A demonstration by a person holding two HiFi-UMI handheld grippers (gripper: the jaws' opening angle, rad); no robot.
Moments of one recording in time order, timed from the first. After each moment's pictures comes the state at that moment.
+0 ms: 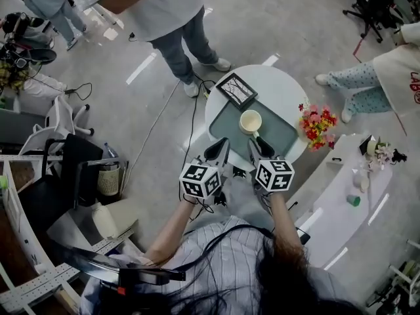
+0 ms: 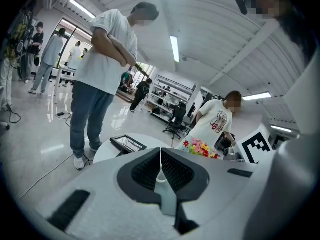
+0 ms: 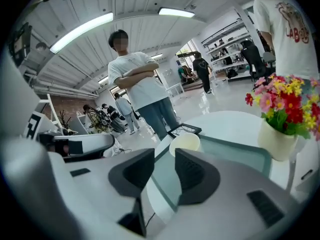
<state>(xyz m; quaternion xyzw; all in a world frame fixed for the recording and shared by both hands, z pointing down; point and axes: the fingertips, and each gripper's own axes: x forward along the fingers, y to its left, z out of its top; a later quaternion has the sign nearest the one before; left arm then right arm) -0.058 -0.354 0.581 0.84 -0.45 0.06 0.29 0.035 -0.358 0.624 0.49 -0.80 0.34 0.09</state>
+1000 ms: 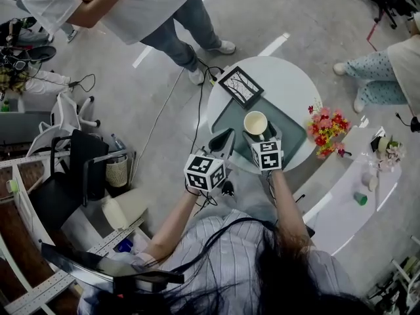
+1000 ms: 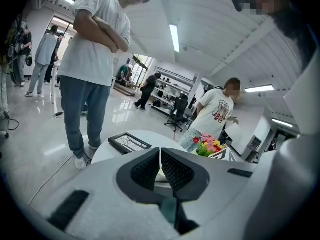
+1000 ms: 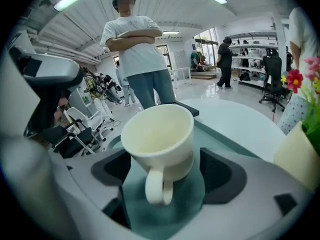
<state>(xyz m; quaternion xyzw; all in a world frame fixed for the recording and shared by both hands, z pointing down) -0.048 -0.407 0.607 0.84 -0.44 0.11 0.30 0.028 -0.421 0.741 0.46 -0.80 0.29 0.26</state>
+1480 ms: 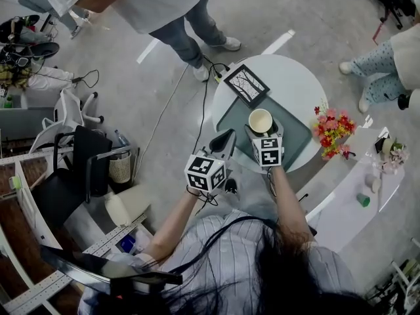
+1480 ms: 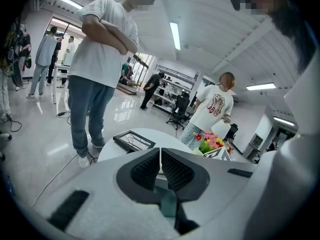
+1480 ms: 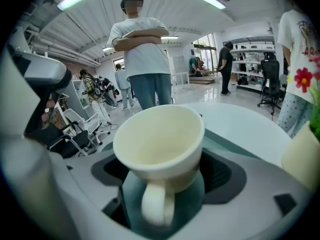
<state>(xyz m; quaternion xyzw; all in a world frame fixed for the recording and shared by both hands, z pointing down) -0.062 -0.403 0.610 0.83 -0.44 0.13 0.30 0.018 -0.440 0.746 0.48 -0.80 0.27 0.25</state>
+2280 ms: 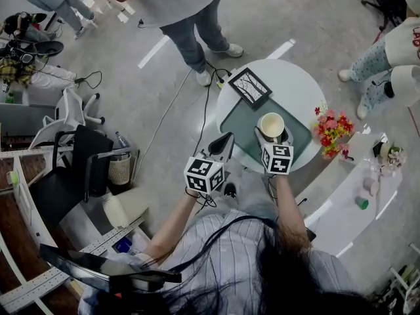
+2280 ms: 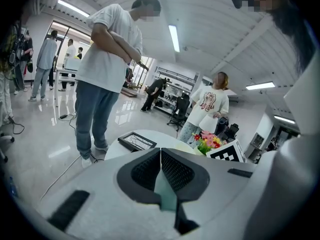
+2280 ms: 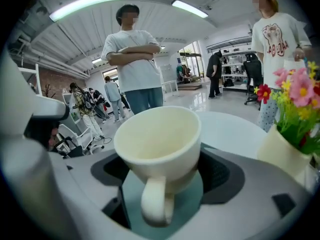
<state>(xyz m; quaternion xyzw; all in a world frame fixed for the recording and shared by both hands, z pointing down) -0.079 -0.385 0.602 0.83 -0.45 0.12 0.29 0.048 -0.426 0.705 0.54 -0.77 0.28 0.19</state>
